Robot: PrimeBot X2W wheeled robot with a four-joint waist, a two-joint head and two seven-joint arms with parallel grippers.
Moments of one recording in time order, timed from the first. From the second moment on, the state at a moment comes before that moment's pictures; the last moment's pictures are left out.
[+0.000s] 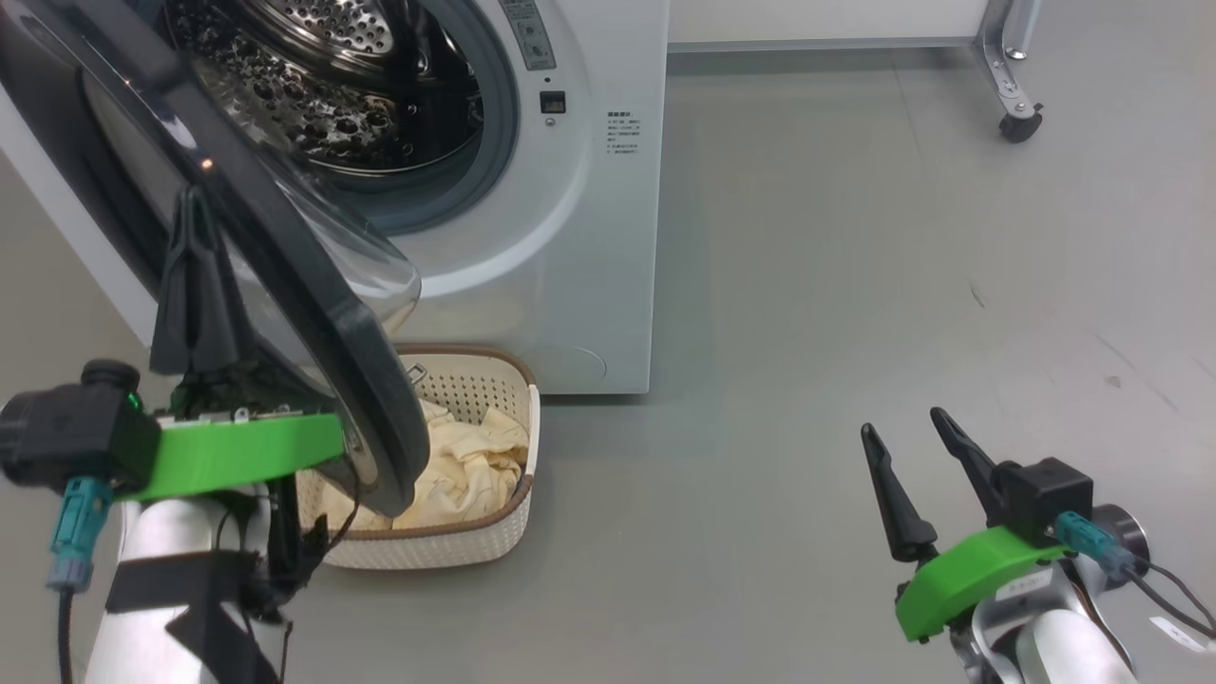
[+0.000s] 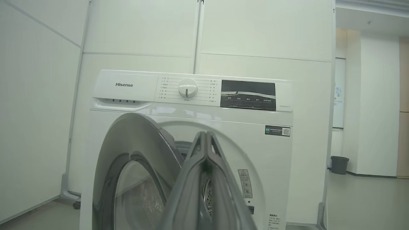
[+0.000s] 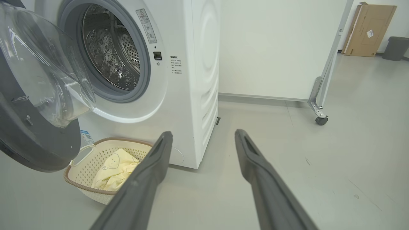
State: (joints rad) left arm -0.34 0.05 -0.02 0.02 -0.15 -0.09 -0.26; right arm -0.04 -0.05 0.11 0.19 0.10 0.13 -0.14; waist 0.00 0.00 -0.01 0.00
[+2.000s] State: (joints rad) left arm -0.45 0.05 -0.30 0.55 -0.32 -0.10 -0.12; right arm -0.05 -0.05 0.12 0.23 0.10 0.13 -0.16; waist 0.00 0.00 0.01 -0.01
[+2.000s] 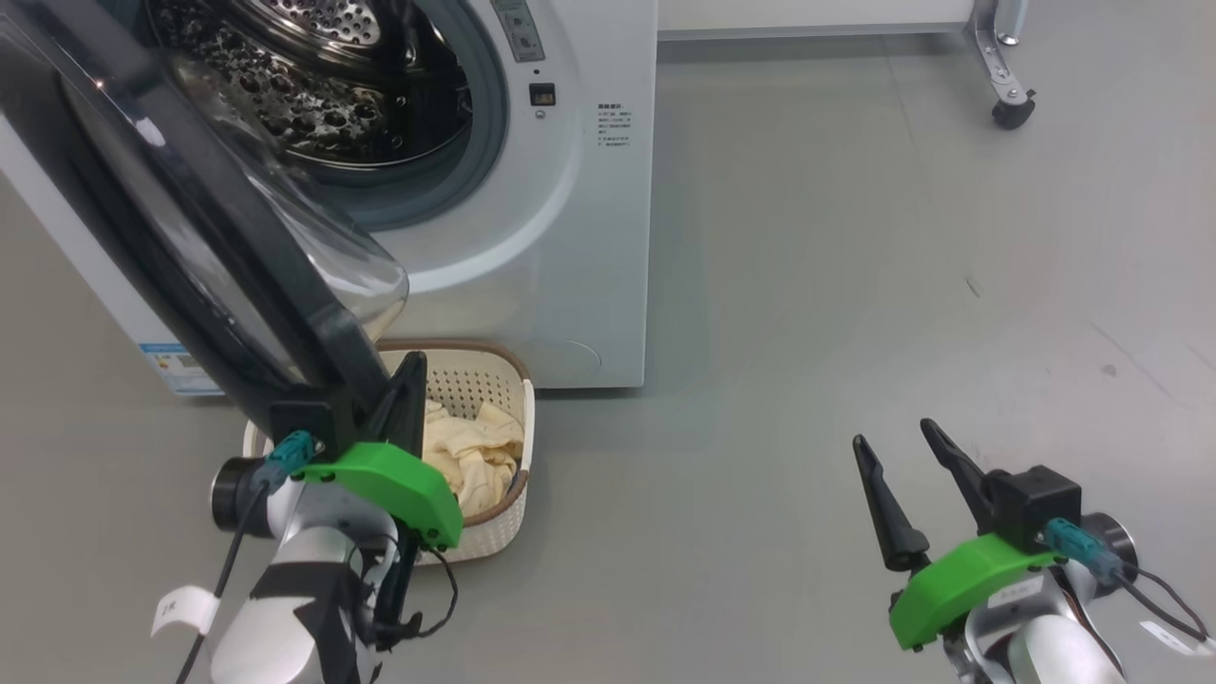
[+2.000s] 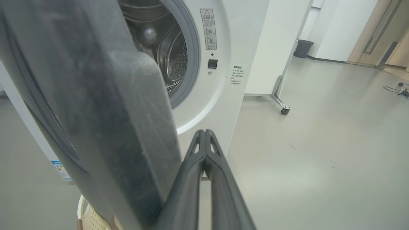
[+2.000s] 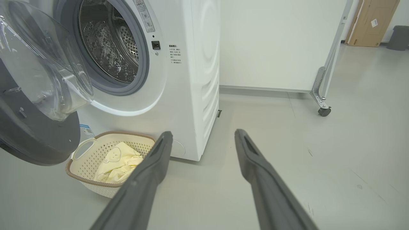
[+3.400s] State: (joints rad) left arm -0.43 0.10 -0.31 0.57 -0.39 -0.07 -0.14; right arm -0.05 -0.05 0.16 0.25 0.12 0.13 -0.17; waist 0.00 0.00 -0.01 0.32
